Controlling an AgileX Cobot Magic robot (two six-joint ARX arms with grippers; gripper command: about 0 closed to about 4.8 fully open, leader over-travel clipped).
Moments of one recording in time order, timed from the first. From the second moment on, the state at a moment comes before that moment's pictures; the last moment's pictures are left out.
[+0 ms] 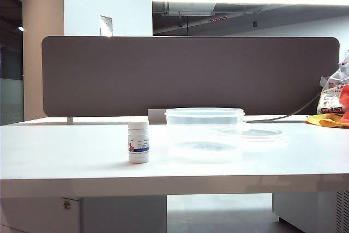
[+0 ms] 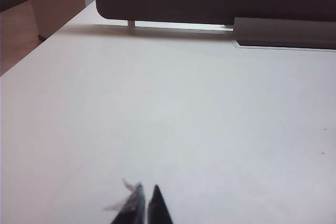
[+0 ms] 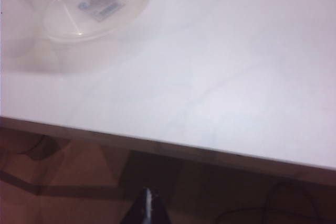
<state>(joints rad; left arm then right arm) 0.06 0.00 0.01 -0.07 0.04 -0.06 0.17 0.63 0.02 0.17 -0.23 0.16</state>
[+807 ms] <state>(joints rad) 0.06 0.00 0.01 -0.07 0.04 -0.06 0.13 0.34 0.01 0.14 -0.13 0.10</state>
